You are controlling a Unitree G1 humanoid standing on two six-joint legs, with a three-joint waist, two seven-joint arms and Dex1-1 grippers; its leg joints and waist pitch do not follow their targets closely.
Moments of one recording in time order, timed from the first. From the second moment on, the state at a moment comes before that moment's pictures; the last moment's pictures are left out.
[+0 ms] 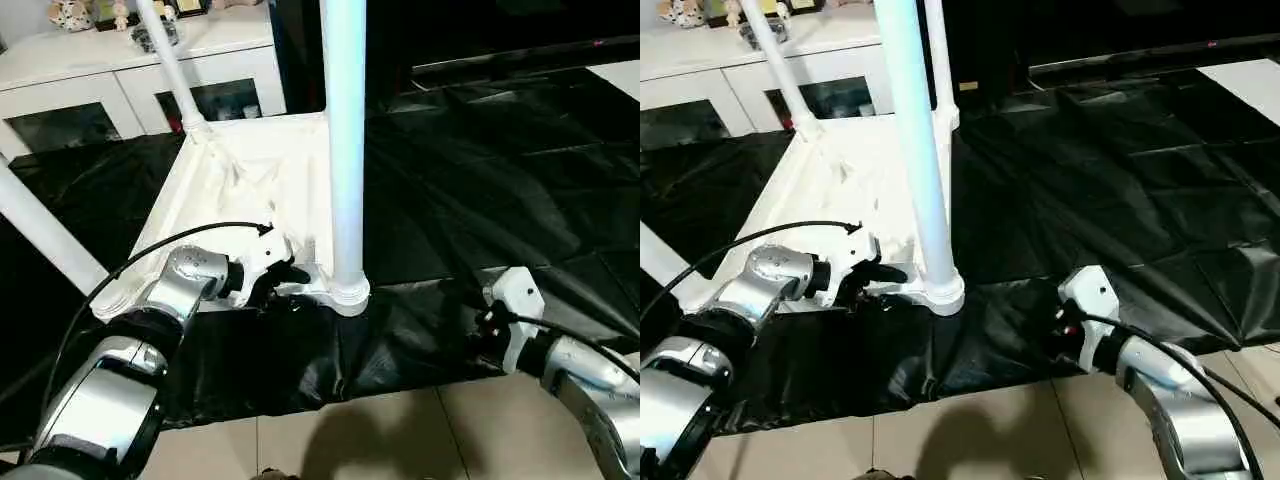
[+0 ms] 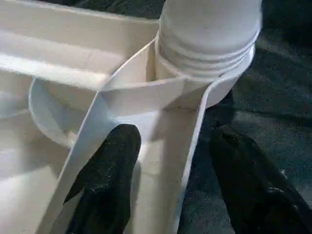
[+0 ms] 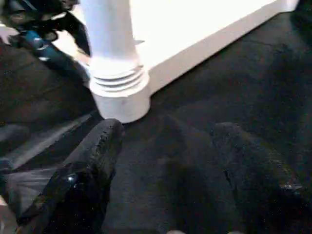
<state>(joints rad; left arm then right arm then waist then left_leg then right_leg) -0.78 0.34 -0.29 1.06 0.01 -0.14 -1.15 0.03 -0.49 0.00 -0.15 0.28 0.32 0.74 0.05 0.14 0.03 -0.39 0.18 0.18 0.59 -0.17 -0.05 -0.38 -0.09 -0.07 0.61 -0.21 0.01</state>
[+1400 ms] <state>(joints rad) -0.63 0.29 -0.24 0.78 0.02 -0.05 -1.09 -0.04 -0.48 0.07 -0.14 0.28 0.36 0.80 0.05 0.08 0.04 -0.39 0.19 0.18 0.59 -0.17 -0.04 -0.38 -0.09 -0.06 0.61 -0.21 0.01</state>
